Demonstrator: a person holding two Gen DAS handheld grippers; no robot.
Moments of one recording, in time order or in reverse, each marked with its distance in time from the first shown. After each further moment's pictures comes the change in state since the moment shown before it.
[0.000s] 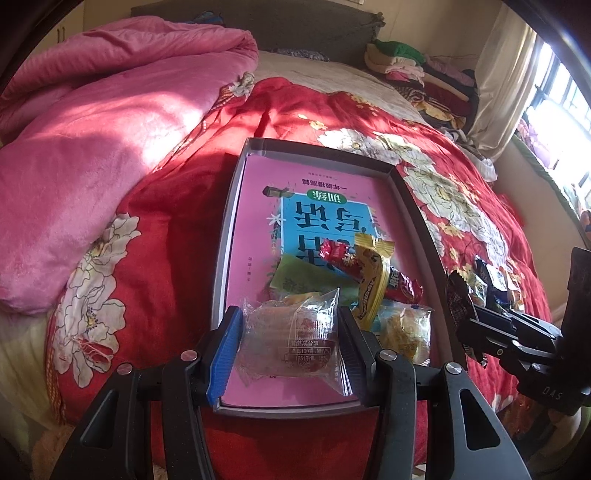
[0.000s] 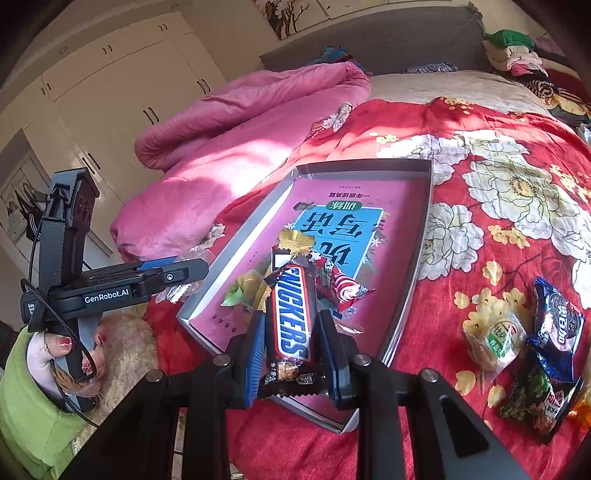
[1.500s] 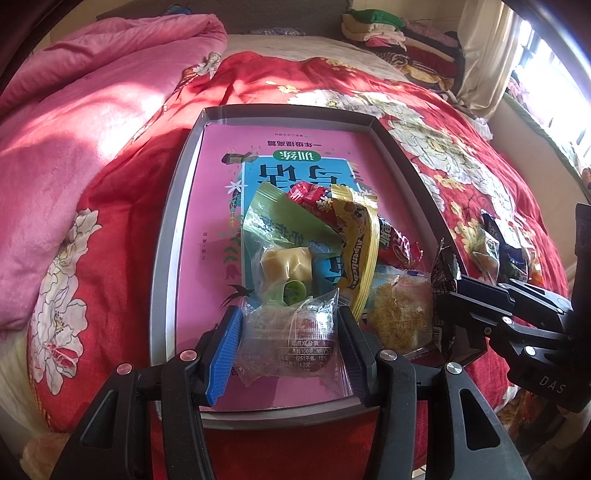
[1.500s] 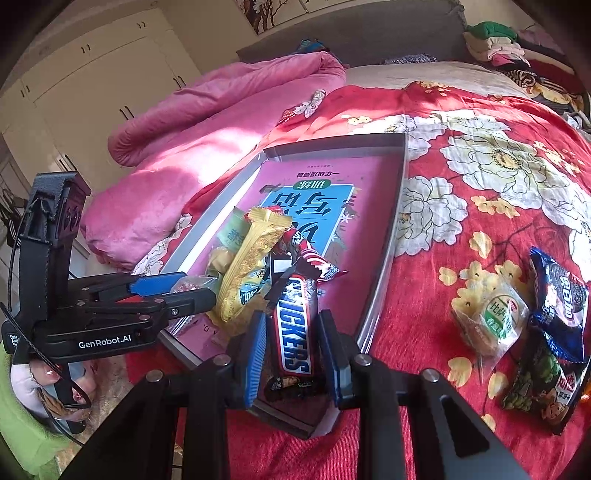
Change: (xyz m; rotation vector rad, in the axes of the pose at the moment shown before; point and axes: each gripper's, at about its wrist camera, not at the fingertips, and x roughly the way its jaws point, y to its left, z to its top) left arm 0.035 -0.030 -0.013 0.104 0.076 0.021; right arm 0.022 -0.012 -0.012 0.031 0.023 -0.079
